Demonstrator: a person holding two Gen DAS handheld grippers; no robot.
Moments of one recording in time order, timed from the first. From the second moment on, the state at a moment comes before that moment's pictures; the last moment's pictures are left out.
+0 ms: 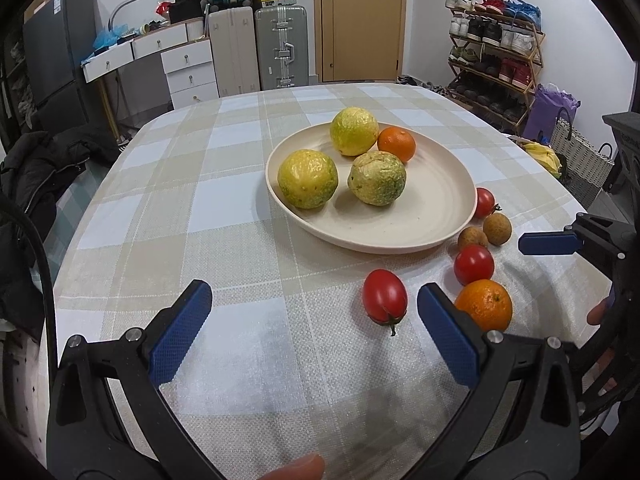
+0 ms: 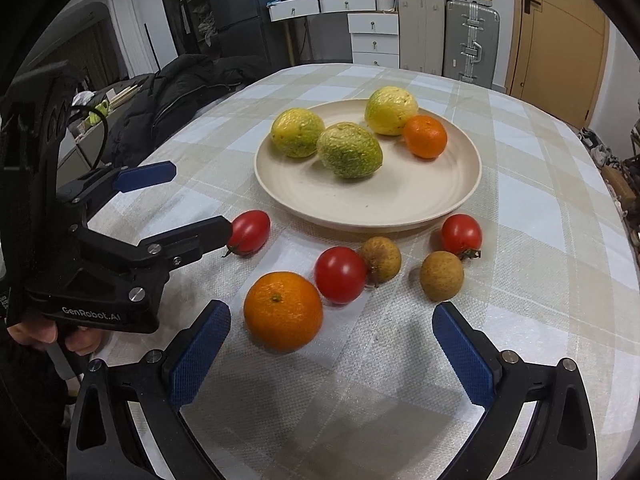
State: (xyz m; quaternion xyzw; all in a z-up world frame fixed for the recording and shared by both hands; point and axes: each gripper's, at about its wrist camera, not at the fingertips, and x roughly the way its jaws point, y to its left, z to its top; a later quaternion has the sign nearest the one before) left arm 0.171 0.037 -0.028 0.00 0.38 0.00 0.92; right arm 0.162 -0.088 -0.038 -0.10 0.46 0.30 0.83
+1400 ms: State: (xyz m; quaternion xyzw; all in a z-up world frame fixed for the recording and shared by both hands) left arm 0.185 0.015 -0.049 0.02 0.44 -0.07 0.90; right arm 0.164 -0.114 -0.009 -0.04 0.43 0.33 0.84
